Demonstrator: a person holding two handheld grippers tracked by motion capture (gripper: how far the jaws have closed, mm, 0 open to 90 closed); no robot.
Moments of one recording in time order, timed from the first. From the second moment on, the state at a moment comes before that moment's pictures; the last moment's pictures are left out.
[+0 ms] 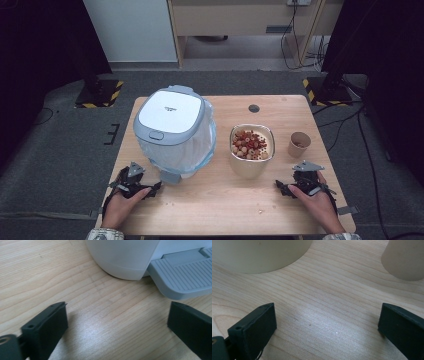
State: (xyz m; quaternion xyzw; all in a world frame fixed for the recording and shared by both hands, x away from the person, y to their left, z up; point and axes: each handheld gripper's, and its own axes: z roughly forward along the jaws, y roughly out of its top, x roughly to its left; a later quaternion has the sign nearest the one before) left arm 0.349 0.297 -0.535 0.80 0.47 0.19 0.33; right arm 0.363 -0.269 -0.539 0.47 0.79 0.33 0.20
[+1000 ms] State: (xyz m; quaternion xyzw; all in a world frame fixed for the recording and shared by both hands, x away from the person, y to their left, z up) left arm 0.327 0.291 -0.487 0.79 0.42 0.19 0.41; right arm 0.363 -0.269 -0.539 0.48 0.79 0.33 0.20
